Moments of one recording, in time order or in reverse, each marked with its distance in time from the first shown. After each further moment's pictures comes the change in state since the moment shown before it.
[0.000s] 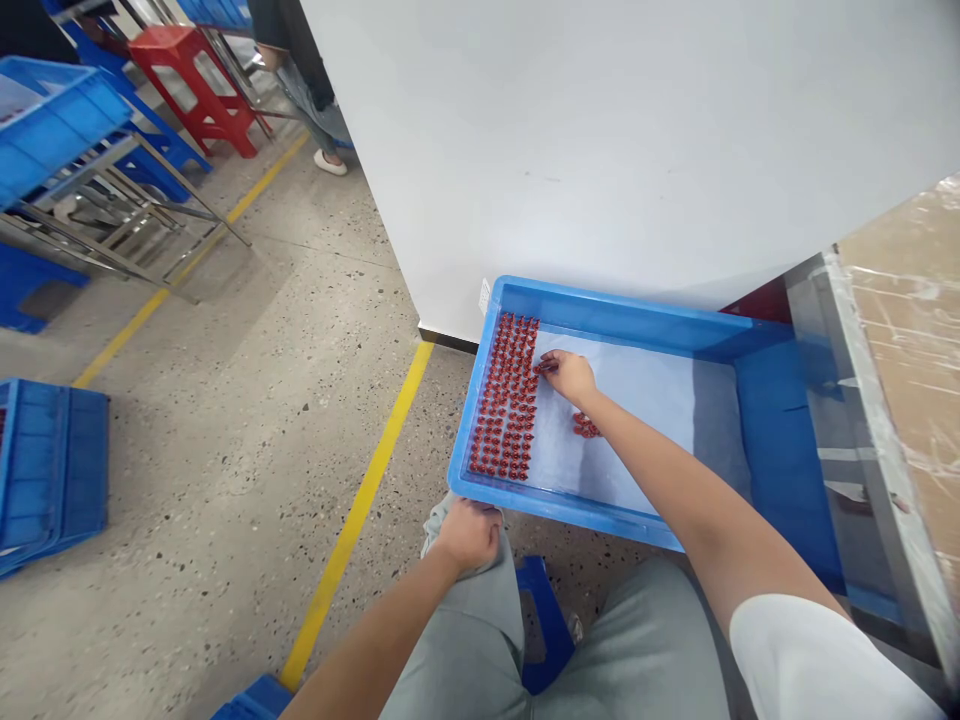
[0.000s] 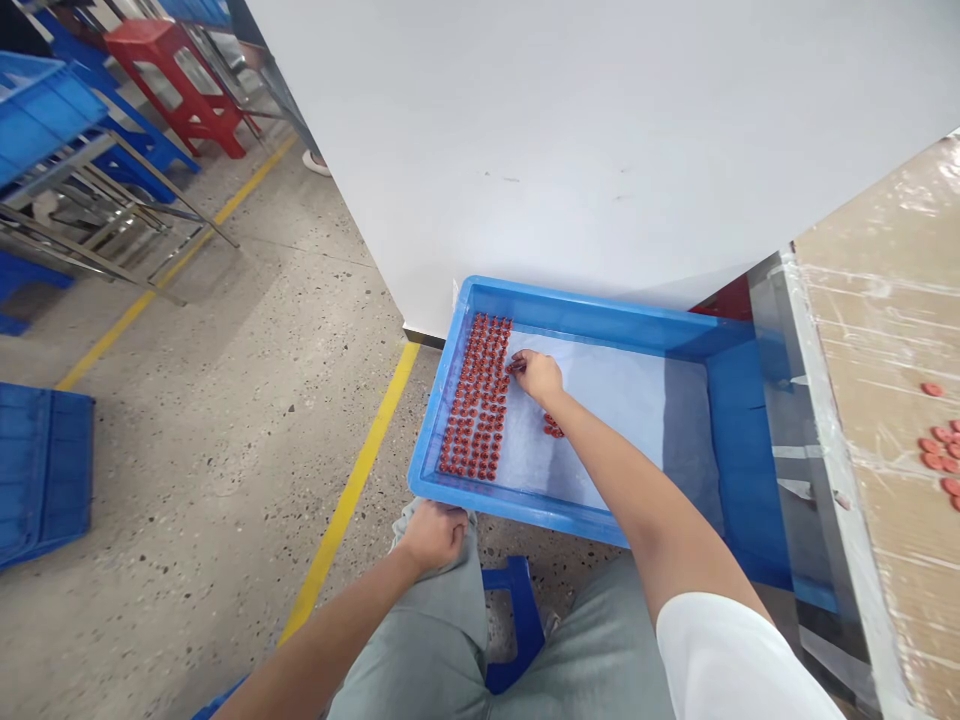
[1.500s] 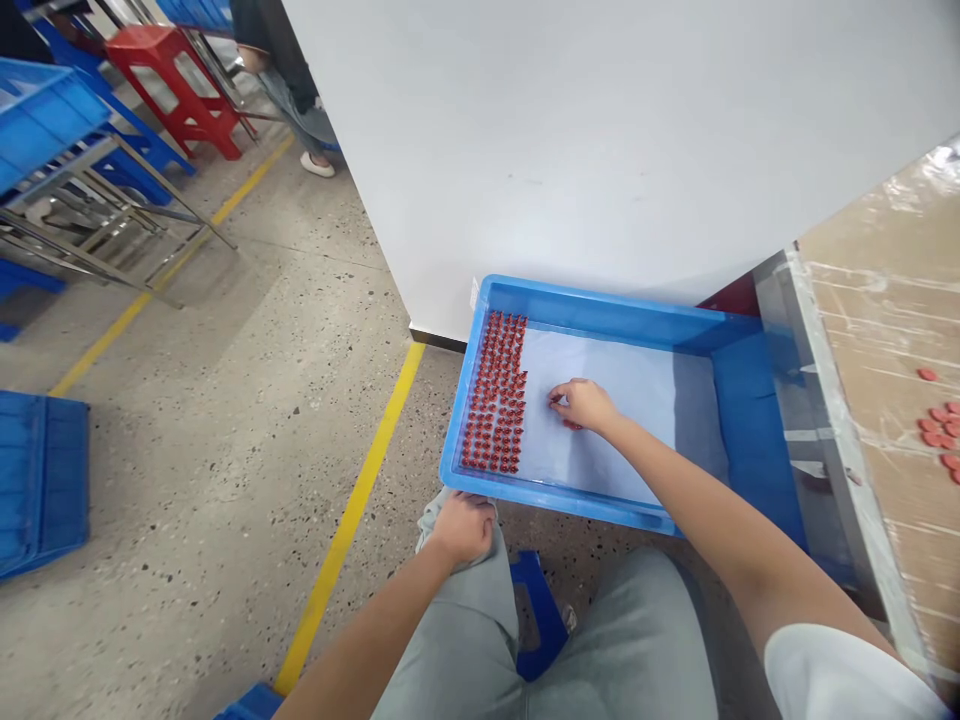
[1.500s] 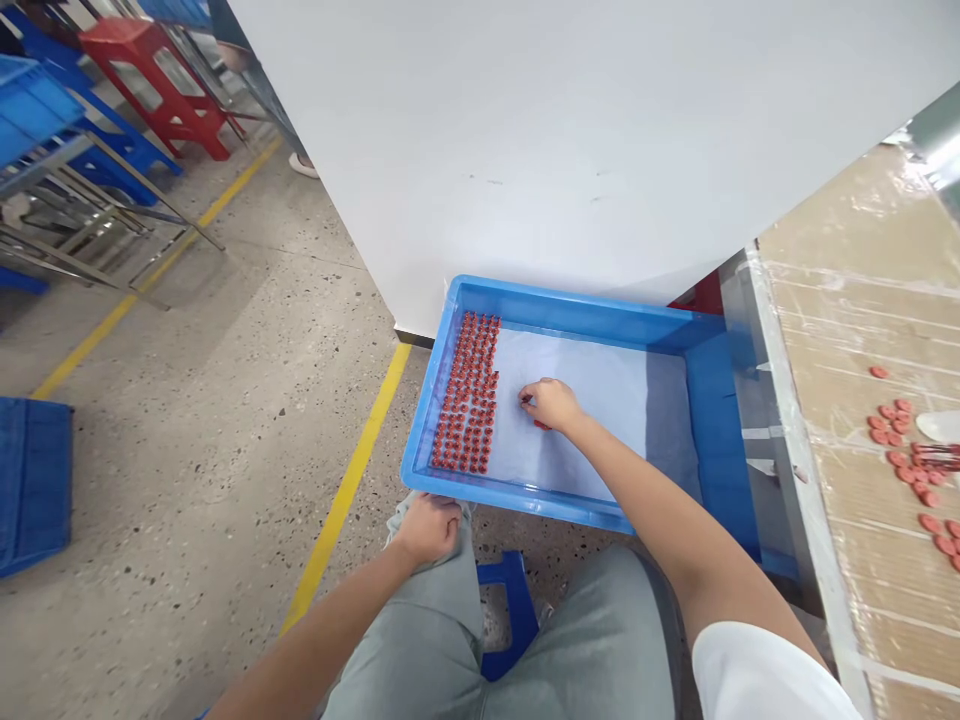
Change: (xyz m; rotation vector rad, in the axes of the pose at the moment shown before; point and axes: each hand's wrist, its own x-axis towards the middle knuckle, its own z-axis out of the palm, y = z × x) left_hand -0.001 0.001 0.006 -0.013 0.085 0.065; right_hand -0.069 0.029 -0.031 -0.339 -0.225 -0.217
